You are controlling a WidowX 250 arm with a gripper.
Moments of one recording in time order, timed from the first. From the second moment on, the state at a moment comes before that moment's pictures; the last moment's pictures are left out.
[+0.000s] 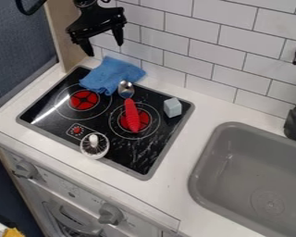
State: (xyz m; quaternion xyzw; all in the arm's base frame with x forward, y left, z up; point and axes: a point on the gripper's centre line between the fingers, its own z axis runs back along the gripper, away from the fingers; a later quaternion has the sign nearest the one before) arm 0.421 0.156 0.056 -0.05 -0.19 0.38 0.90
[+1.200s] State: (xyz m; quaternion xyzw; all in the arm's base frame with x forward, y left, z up) arm 0.375 0.080 0.013 -0.06 -0.14 0.32 0.94
